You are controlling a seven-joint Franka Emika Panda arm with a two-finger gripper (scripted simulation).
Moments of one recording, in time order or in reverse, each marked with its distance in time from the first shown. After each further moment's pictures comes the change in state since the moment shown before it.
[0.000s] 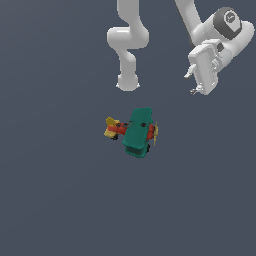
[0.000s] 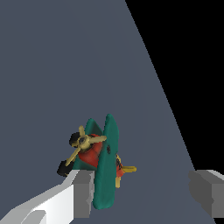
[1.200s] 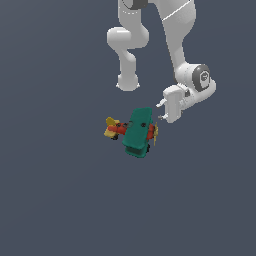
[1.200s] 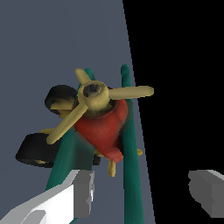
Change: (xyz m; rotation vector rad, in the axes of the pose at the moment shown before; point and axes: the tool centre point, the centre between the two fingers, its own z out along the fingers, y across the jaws) arm -0.081 -0.064 0.143 -0.286 -0.142 -0.158
